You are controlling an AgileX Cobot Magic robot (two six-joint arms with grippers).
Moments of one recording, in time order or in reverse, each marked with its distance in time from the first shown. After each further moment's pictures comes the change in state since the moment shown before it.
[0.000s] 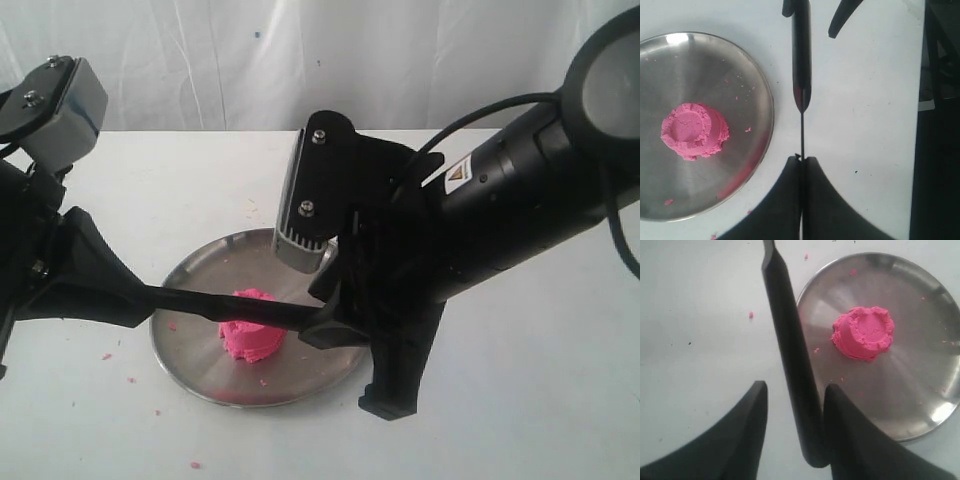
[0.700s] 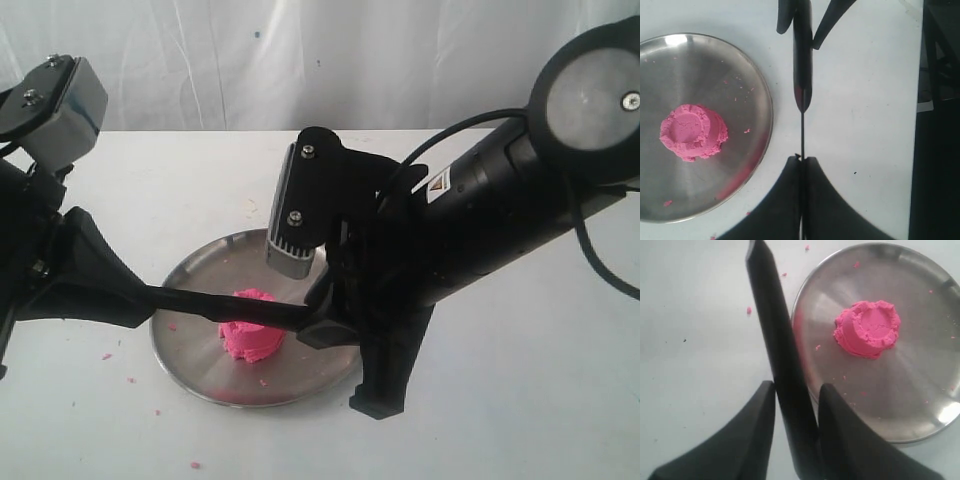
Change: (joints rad) left arm 0.000 0.000 0.000 -0.005 0.000 0.000; right arm 0.000 0.042 0.000 0.000 -0.018 -0.007
